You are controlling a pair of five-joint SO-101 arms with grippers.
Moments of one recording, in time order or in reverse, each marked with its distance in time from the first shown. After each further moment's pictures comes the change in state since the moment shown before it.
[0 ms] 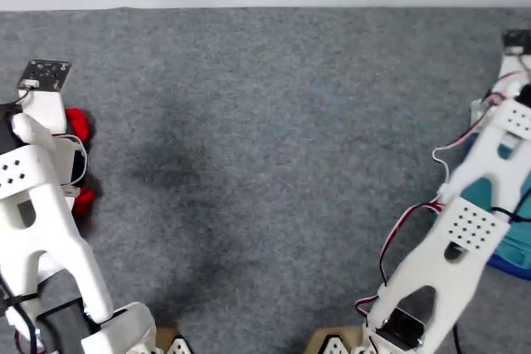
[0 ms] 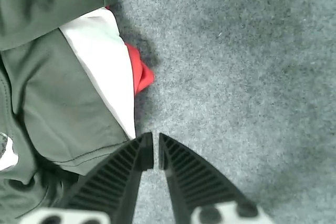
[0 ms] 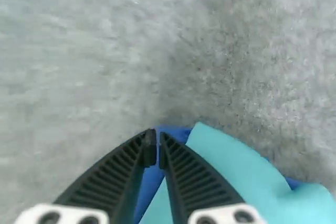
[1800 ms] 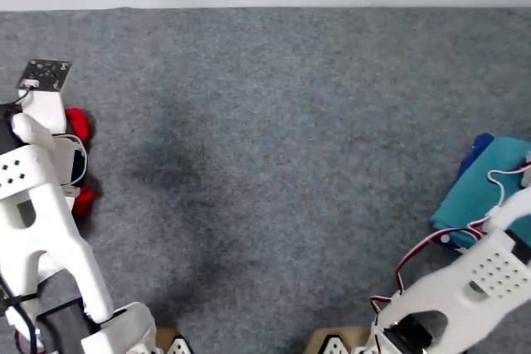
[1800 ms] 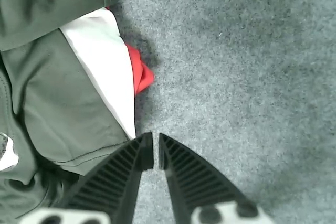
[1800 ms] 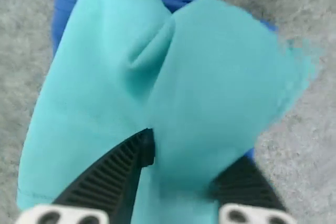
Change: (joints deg) left arm 0.0 0.0 -0.1 0.0 0.0; right arm 16.9 -25.9 36.0 1.8 1.9
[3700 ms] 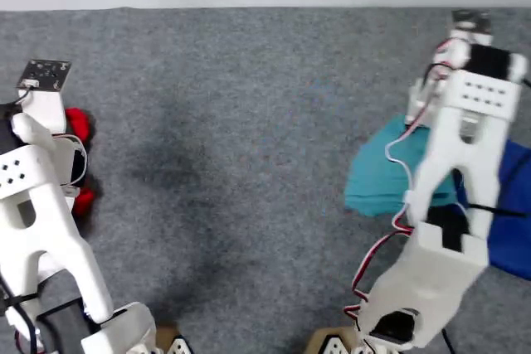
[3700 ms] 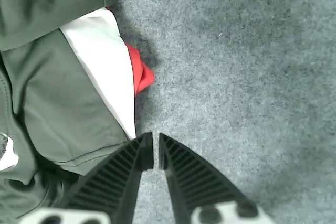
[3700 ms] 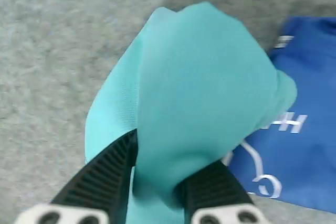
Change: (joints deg) left arm 0.0 0.0 0.0 0.0 0.0; right arm -29.9 -12.9 1.2 14.2 -22.9
